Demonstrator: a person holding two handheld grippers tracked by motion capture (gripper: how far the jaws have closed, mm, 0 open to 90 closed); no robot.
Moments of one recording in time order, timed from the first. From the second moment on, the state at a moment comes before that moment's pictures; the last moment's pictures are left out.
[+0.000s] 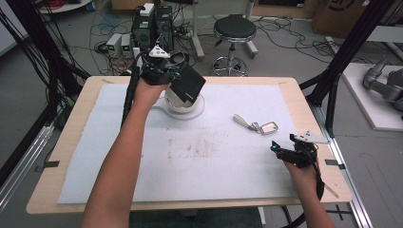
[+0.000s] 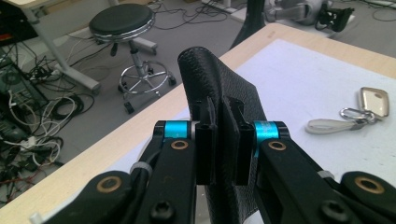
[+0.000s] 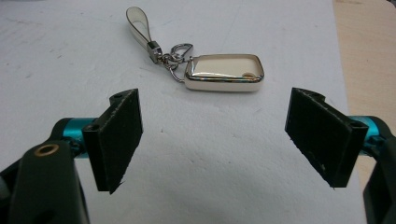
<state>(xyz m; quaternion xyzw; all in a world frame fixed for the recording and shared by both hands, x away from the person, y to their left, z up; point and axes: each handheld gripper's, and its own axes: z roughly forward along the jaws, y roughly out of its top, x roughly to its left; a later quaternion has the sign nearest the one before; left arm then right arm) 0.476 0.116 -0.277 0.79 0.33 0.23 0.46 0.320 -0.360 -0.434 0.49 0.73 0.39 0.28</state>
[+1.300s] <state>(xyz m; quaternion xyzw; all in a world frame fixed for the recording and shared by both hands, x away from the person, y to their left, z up) 0.489 0.126 -0.320 0.81 0.36 0.27 0.39 0.320 -0.357 -0.435 0.49 0.73 0.38 0.28</state>
